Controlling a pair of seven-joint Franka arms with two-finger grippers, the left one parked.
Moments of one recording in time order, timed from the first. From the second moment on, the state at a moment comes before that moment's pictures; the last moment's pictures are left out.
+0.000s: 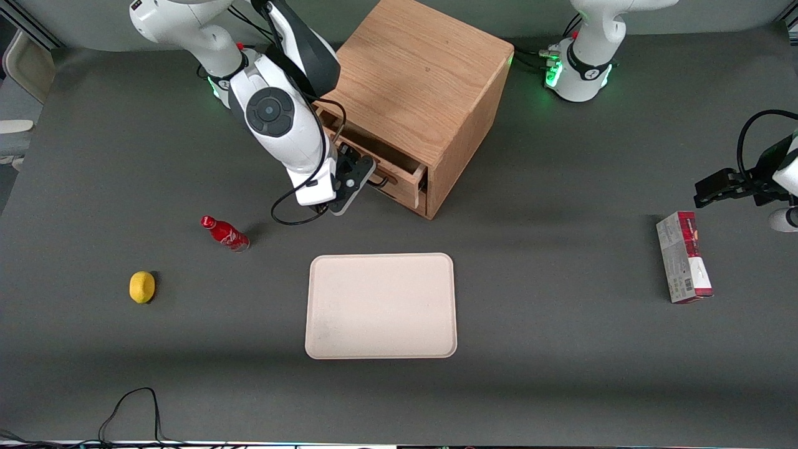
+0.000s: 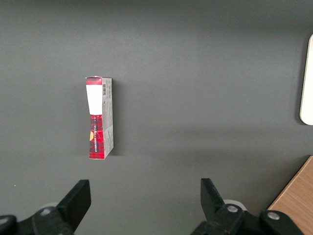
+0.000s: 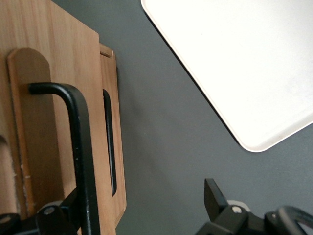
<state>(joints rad) 0.64 0.23 -0.02 -1.83 0.16 2.02 -0.39</state>
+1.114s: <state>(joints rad) 0.52 0.34 -0.04 -1.68 0.16 1.98 -0.50</state>
